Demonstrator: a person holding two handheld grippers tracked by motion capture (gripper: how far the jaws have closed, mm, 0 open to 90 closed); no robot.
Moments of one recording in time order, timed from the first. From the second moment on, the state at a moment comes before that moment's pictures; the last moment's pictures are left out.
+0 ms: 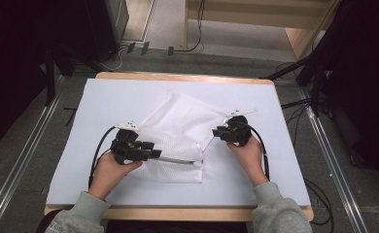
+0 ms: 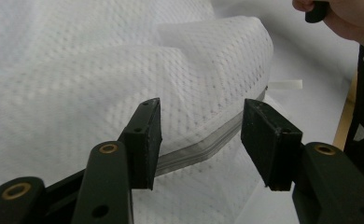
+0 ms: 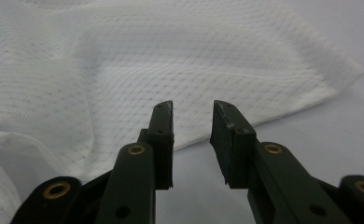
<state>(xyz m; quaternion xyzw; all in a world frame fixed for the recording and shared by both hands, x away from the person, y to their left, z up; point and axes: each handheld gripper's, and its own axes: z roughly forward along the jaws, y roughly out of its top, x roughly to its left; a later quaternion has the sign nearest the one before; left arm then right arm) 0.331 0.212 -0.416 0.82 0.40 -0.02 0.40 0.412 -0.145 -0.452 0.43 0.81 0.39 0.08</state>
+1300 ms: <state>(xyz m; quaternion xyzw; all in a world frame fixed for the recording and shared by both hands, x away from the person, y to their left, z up) 0.343 0.175 -0.464 0.85 0.37 -0.07 0.36 0.419 -0.124 -0.470 0.44 0.81 0.37 0.12</state>
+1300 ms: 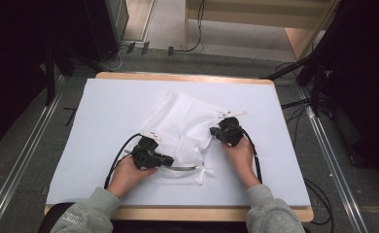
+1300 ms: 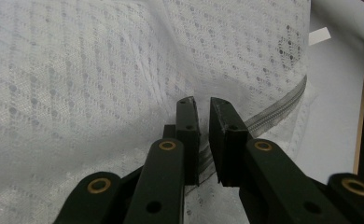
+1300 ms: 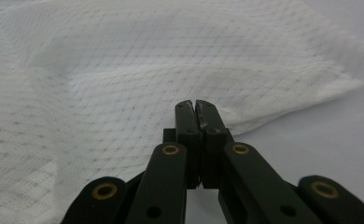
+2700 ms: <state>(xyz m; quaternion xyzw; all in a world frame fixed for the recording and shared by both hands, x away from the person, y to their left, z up) 0.365 0.278 -0.430 0.79 0.47 0.03 0.39 0.400 -0.137 -0.444 0.42 0.80 0.41 0.11</state>
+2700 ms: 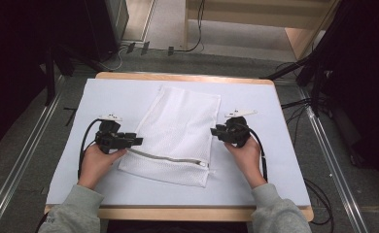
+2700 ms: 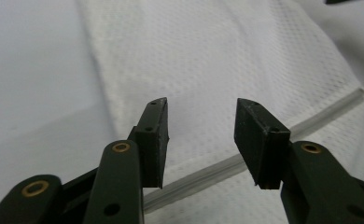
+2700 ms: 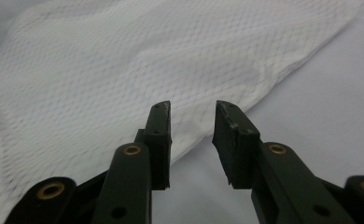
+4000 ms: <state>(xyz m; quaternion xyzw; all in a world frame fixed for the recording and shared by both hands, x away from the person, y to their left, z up) 0.384 0.283 -0.458 0.77 0.52 -0.03 0.36 0.398 -0.133 -0.468 0.44 0.82 0.35 0.09</state>
